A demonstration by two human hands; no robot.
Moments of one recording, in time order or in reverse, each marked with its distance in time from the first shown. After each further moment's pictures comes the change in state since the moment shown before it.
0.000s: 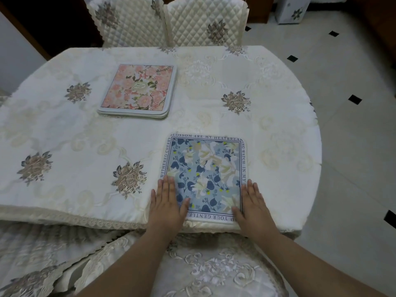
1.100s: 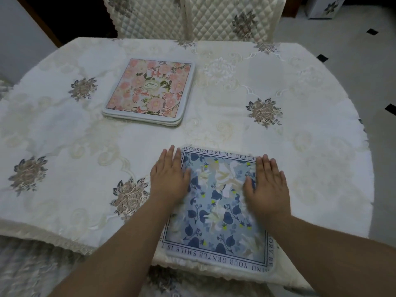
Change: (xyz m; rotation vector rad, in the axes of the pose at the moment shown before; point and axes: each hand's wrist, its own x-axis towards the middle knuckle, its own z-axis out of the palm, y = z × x) left_hand 0.149 -0.011 -0.060 -0.015 0.195 -0.067; right_hand 0.154 -0.022 -0.027 -0.094 0.239 0.107
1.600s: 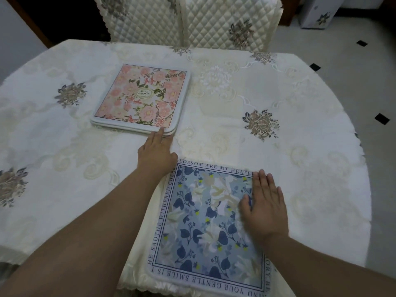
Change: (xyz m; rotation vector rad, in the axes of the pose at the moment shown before) left_hand 0.107 -0.007 -0.037 0.062 -0.098 -0.034; right_hand 0.001 -0.001 0.000 -0.010 -0.002 0.004
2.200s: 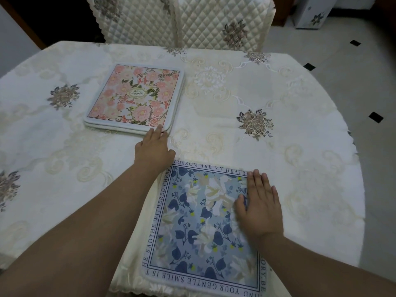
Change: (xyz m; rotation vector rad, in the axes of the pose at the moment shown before) left_hand 0.010 0.013 -0.009 0.062 -0.034 0.007; right_hand -0.001 0.001 0.000 0.024 0.017 -0.007
